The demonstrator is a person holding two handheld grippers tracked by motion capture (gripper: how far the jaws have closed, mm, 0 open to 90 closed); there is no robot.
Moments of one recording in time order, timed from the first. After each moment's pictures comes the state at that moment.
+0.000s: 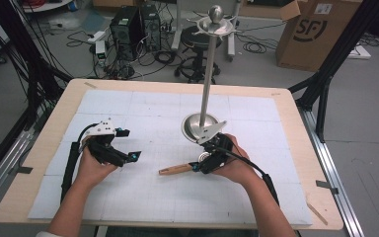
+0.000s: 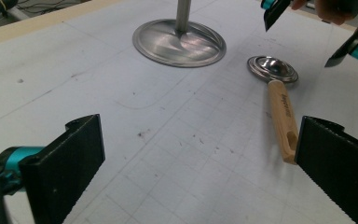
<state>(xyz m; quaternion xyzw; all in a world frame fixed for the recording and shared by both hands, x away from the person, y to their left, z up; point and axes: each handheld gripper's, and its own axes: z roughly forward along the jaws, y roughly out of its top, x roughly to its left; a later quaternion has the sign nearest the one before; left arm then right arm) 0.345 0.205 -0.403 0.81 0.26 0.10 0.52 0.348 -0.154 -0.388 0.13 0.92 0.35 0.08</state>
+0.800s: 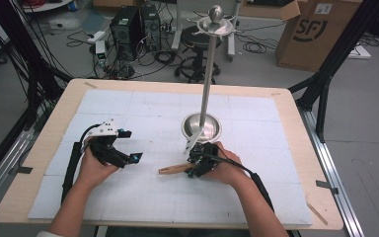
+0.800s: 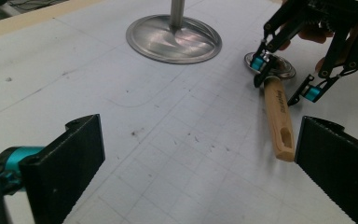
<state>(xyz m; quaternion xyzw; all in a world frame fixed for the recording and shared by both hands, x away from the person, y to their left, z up) 0.345 0.200 -0.405 0.81 0.26 0.09 0.52 0.353 -0.123 -0.420 0.10 0.97 0.24 0.03</state>
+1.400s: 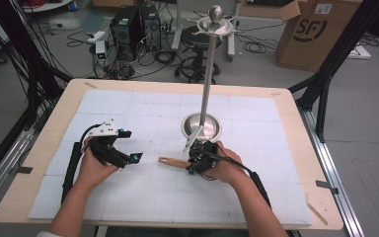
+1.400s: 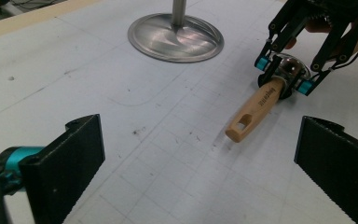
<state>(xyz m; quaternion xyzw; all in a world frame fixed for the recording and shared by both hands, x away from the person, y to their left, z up) 0.345 0.199 -0.405 0.81 0.26 0.10 0.51 0.357 -0.120 -0.417 0.12 0.97 0.22 0.03</state>
